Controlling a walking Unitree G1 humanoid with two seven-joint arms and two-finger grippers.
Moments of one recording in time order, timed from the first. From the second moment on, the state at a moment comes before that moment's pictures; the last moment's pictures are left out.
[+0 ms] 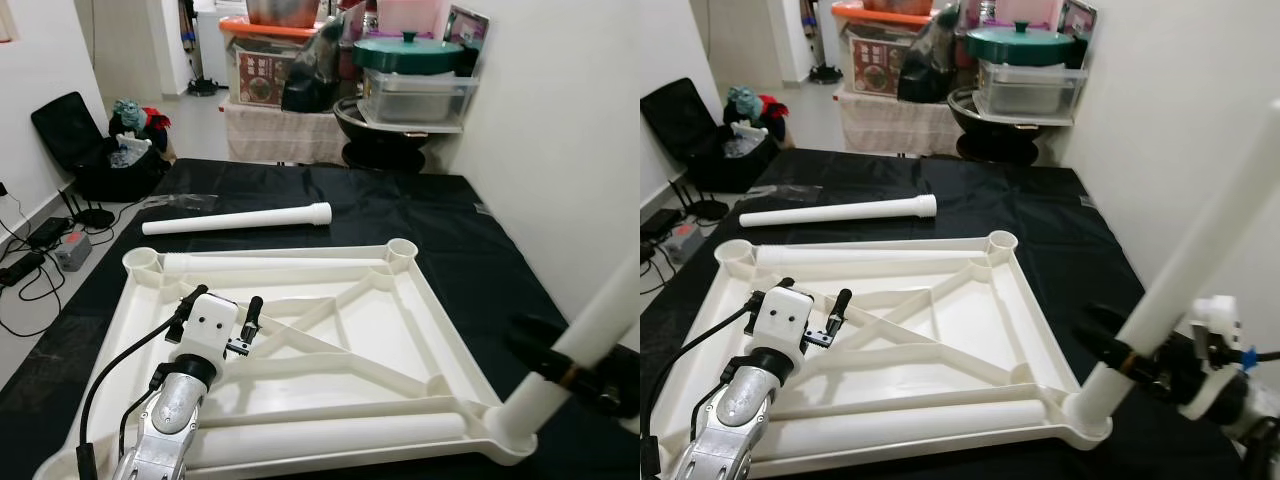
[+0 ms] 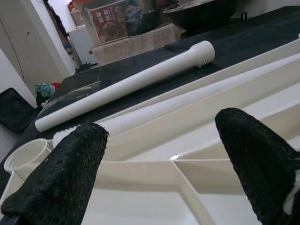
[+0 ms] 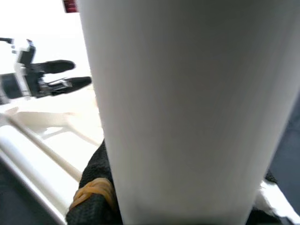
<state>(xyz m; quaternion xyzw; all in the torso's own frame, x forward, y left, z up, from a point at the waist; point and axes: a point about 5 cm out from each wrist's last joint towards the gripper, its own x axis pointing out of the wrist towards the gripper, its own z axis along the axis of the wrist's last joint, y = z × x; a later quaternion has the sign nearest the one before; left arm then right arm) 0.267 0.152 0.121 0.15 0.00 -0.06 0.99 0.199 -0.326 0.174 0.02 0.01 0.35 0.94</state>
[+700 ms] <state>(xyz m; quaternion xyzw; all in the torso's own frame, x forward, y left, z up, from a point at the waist) 0.267 0.153 0.120 0.15 0.00 -0.06 0.99 0.201 -0.348 0.161 0.01 0.01 0.24 0.97</state>
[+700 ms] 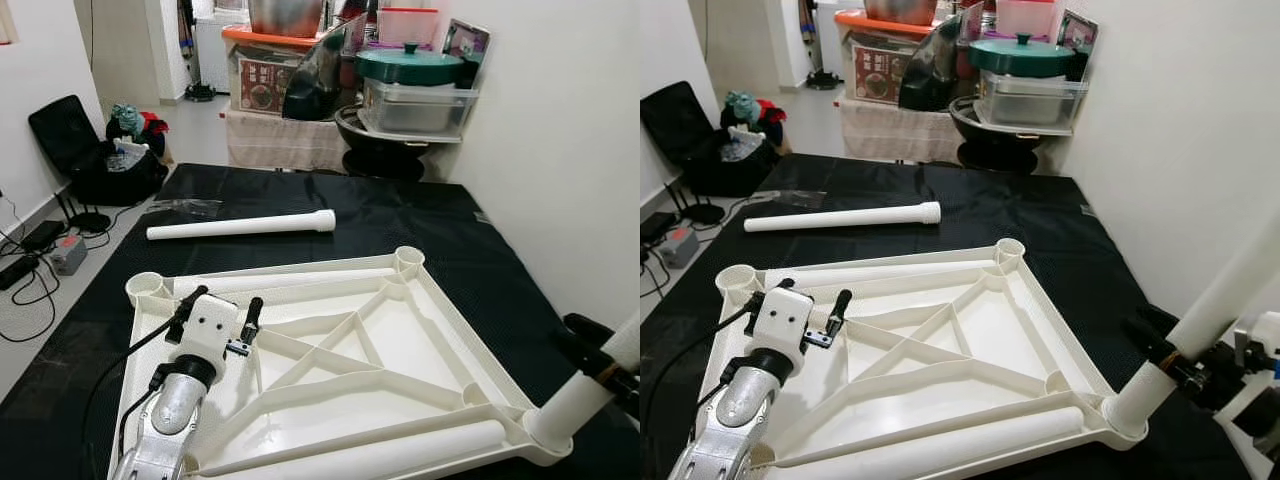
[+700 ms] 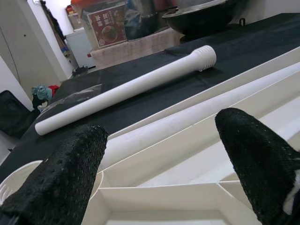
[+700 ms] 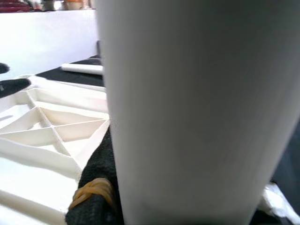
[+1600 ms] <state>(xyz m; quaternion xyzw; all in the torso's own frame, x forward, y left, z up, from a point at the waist) 0.270 0.150 0.125 0.15 -0.02 -0.05 0.99 0.273 -0.262 0.151 0.03 0.02 -0.33 0.94</state>
